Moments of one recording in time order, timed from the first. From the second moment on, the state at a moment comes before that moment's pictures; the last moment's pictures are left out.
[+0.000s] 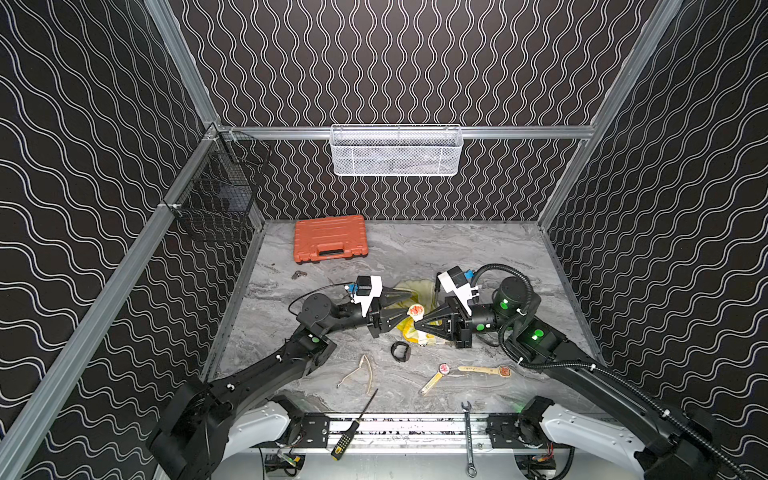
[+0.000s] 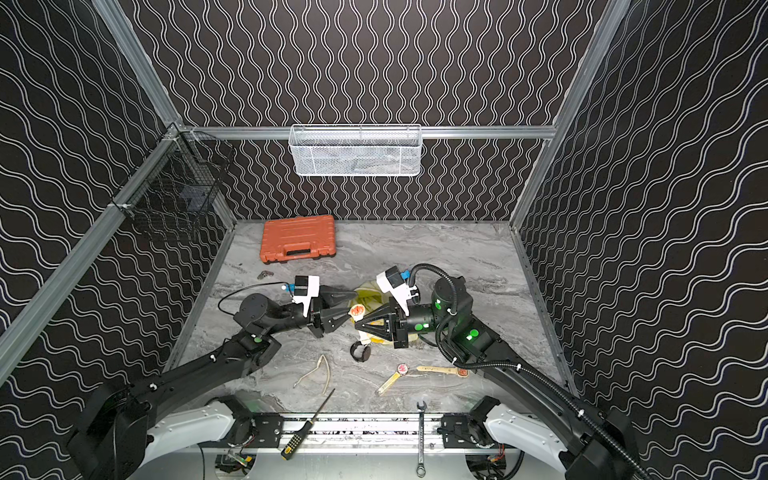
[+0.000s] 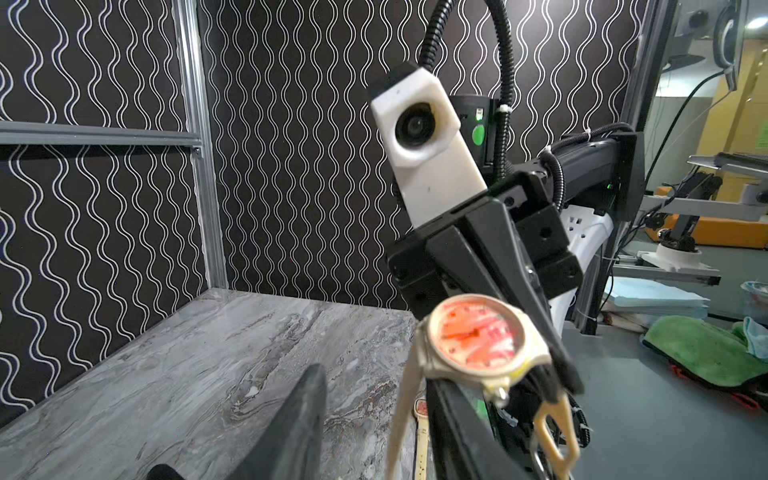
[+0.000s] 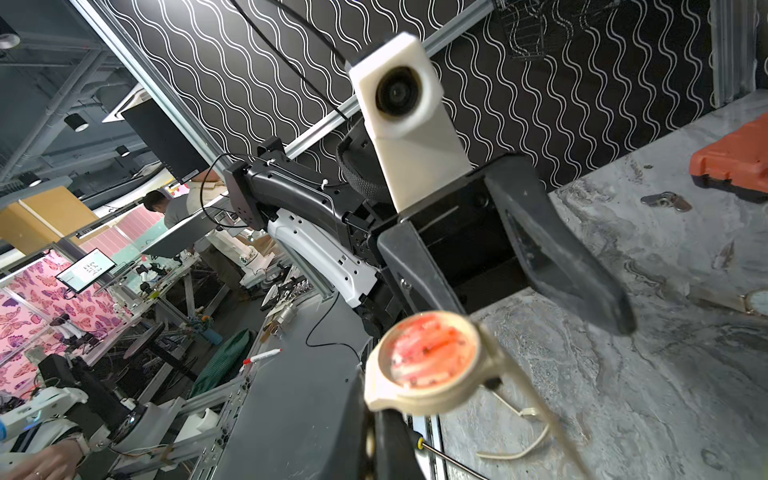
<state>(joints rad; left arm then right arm) -0.65 1.14 0.53 0.91 0.75 -0.25 0.70 0.99 0.75 0.22 -0.96 0.52</state>
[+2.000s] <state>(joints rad) -0.65 1.10 0.63 0.86 0.89 -0.41 0.70 0.97 0.75 0.13 -0.89 0.32</state>
